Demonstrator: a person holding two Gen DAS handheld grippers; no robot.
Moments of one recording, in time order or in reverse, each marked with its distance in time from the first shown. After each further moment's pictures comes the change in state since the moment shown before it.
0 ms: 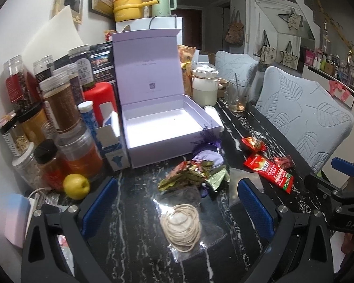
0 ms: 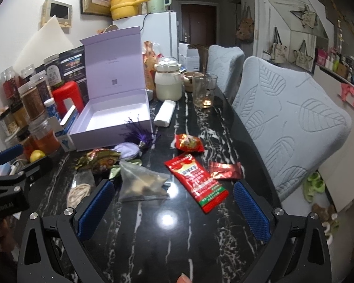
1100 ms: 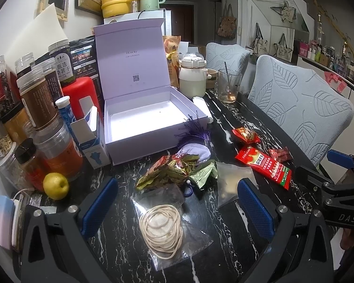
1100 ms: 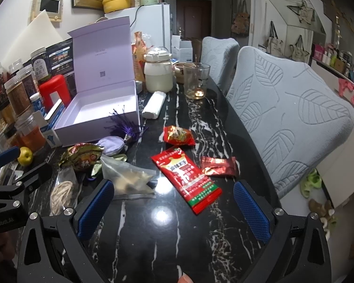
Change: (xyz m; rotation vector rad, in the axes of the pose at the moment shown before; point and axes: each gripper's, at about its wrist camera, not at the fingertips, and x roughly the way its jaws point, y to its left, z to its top) left arm 0.031 -0.027 -0.006 0.033 0.031 -0.036; right arm 0.027 -0.015 -0.004 0.004 0.036 -0.048
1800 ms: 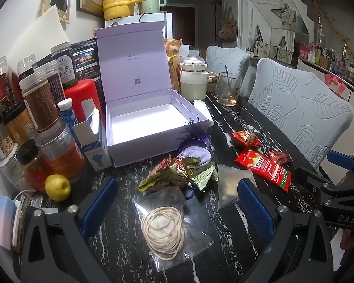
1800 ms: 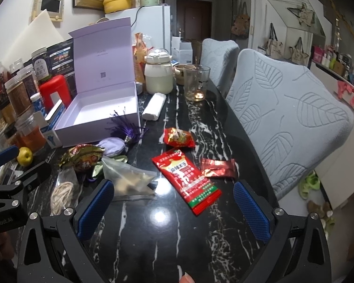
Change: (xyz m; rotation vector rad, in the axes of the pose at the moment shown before) left arm -0.004 0.001 0.001 -0.004 -0.019 0.002; right arm -0.003 0.003 0.001 -0.006 -0.007 -0.006
